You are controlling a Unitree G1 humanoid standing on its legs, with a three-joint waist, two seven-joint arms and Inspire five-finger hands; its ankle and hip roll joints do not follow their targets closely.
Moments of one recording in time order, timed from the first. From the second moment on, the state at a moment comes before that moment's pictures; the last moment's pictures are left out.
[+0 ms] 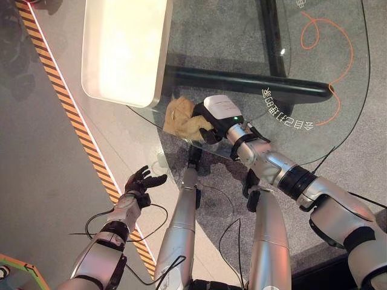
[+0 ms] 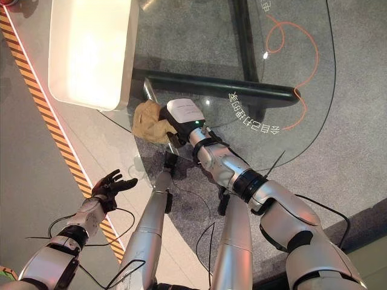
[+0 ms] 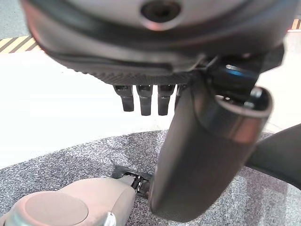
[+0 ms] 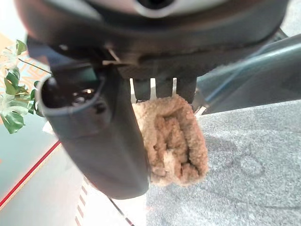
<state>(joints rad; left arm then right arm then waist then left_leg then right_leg) -0.55 0.36 -0.26 1.09 -0.71 -0.05 0.10 -1.04 -0.47 0.94 0.53 -0.32 0.10 -0.25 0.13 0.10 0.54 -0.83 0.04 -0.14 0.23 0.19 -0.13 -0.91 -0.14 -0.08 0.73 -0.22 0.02</state>
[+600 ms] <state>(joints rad) -0.60 0.38 -0.06 0.87 -0.93 -0.35 0.47 -0.92 -0.46 0.62 0.52 -0.07 0.15 -0.67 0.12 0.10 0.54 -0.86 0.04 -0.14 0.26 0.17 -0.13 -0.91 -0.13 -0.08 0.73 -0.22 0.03</state>
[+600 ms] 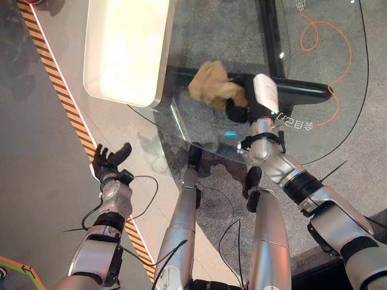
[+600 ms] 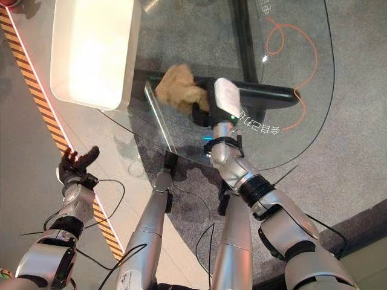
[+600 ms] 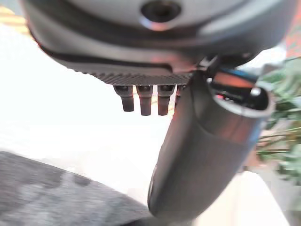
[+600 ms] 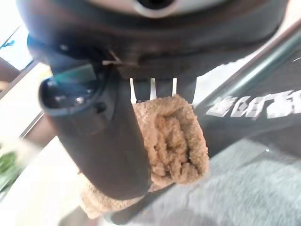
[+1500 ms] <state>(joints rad) -0.49 0.25 -0.03 0.18 -0.85 -0.56 0.38 -0.66 -0.43 0.33 0.12 -0.13 0.05 -0.72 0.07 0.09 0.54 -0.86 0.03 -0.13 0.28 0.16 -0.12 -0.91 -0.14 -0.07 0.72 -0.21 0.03</state>
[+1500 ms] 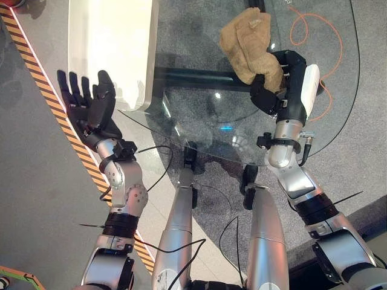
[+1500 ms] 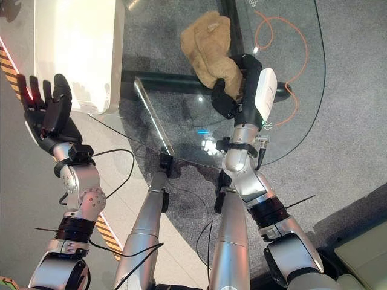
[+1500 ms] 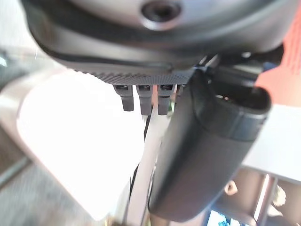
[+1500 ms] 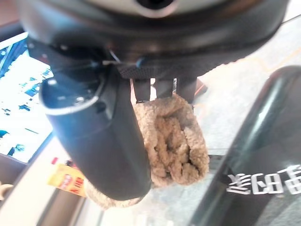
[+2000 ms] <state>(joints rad) -0.47 0.26 -0.13 0.12 -1.03 -0.35 0.09 -0.63 -0.44 0.32 0.01 -0.15 -0.07 -0.62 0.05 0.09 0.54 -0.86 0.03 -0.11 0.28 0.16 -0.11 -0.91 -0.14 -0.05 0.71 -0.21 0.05</state>
